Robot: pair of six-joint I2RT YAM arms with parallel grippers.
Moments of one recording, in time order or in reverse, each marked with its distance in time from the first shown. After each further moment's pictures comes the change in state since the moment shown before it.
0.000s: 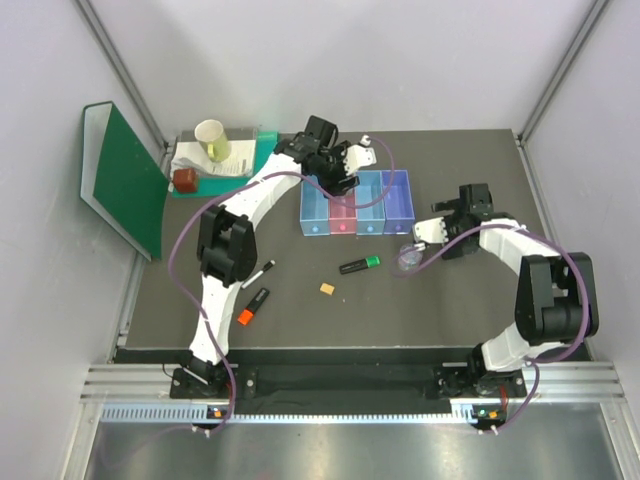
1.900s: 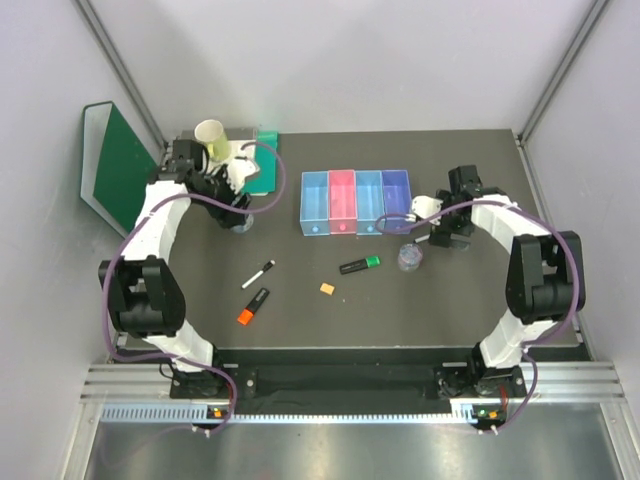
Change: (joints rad) left arm 0.528 -0.604 -0.687 -0.185 0.137 0.064; right arm 0.045 0.138 0.243 -0.282 0.047 0.473
